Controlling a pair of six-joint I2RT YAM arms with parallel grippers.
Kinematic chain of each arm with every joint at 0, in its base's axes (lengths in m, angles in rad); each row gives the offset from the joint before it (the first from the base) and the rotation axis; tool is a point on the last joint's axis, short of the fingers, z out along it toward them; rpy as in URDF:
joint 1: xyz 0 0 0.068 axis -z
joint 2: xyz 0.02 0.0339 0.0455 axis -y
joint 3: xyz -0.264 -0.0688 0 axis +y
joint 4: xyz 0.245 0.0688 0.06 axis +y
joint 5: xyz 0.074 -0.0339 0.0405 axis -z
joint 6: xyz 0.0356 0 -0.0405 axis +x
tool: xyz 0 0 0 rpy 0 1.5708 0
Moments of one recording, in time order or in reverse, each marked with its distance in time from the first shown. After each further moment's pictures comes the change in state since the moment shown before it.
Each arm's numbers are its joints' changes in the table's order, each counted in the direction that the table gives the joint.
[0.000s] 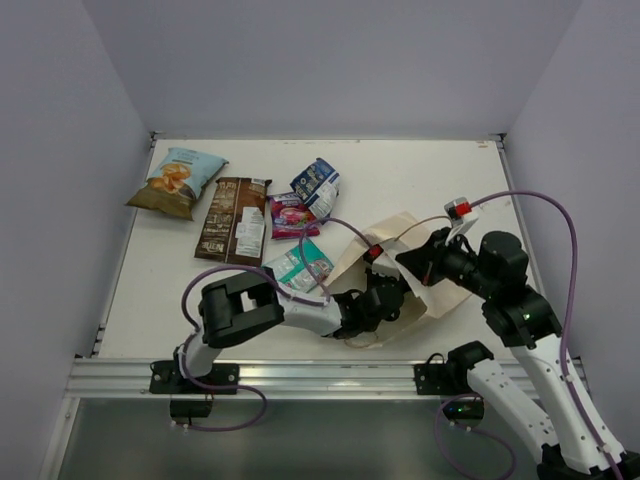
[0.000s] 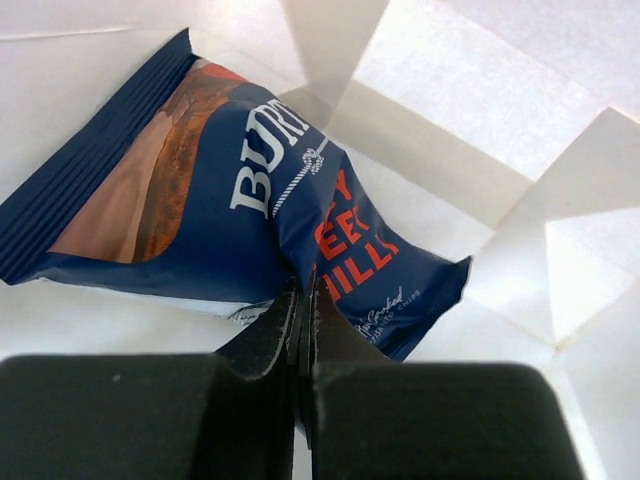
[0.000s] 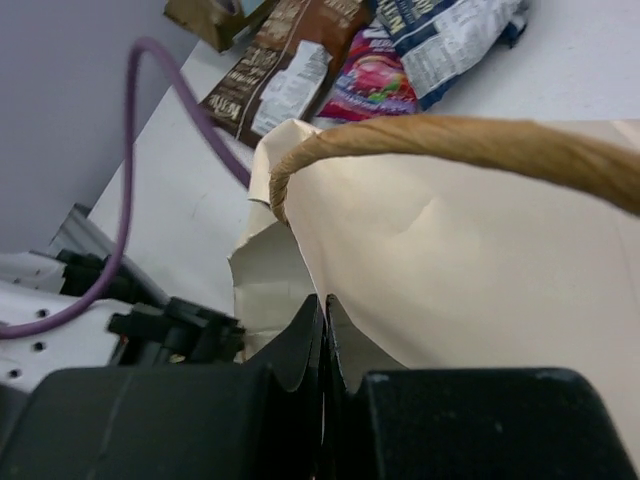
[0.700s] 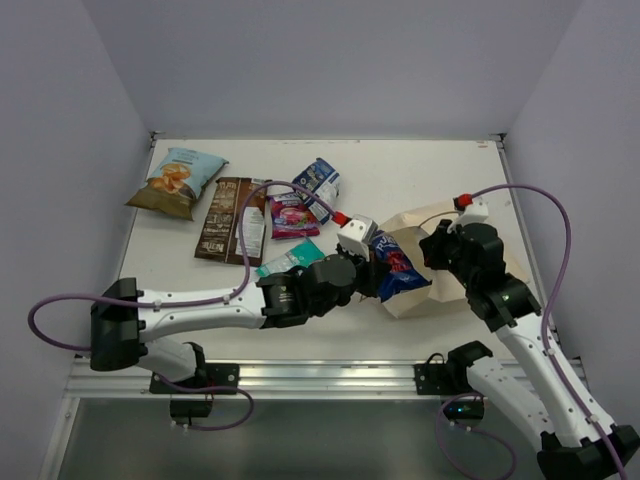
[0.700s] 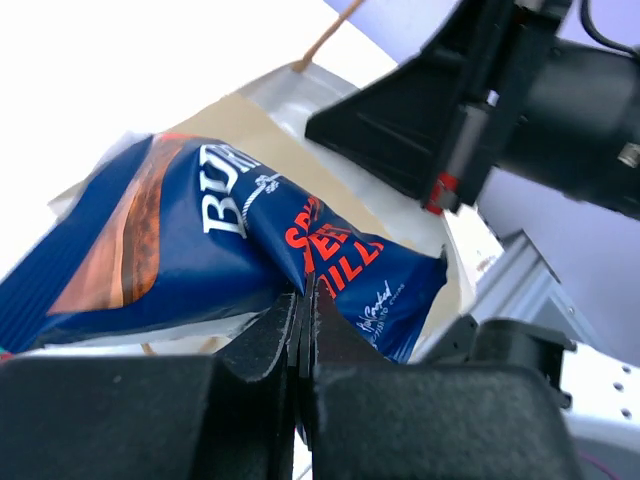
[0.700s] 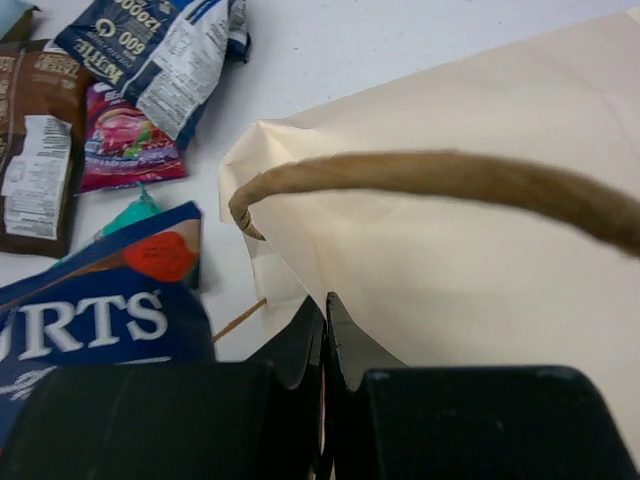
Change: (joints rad) left arm -0.012 0.632 0.079 0.420 0.308 -0.050; right arm 0.000 -0.097 0.080 -0.051 0.516 0.021
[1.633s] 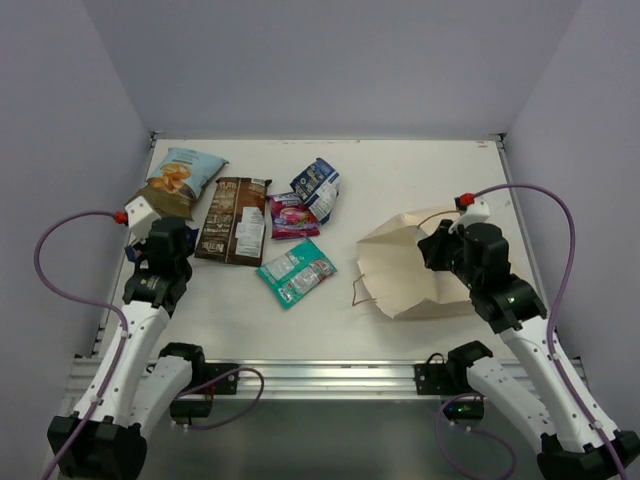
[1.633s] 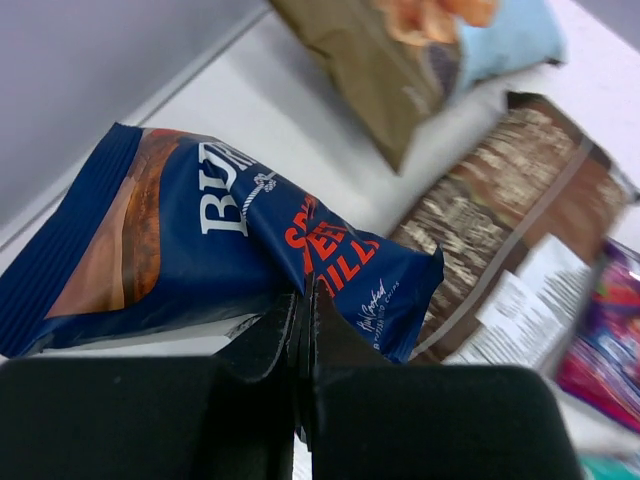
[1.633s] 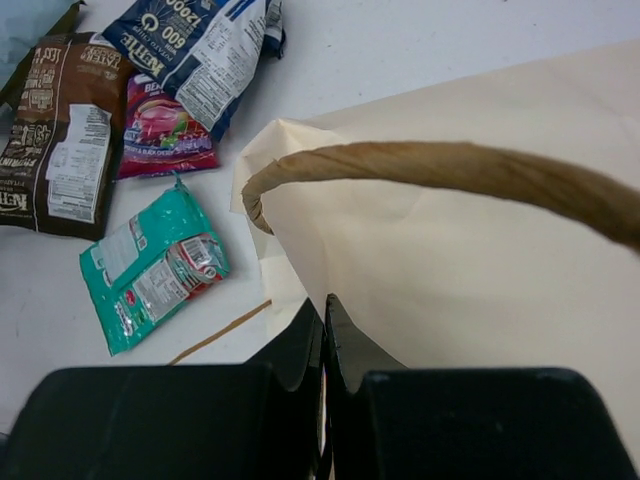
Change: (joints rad) left arm -1.138 0.650 0.381 0.570 -0.168 0.027; right arm 0.000 0.014 -0.037 0.047 -0.038 0.007
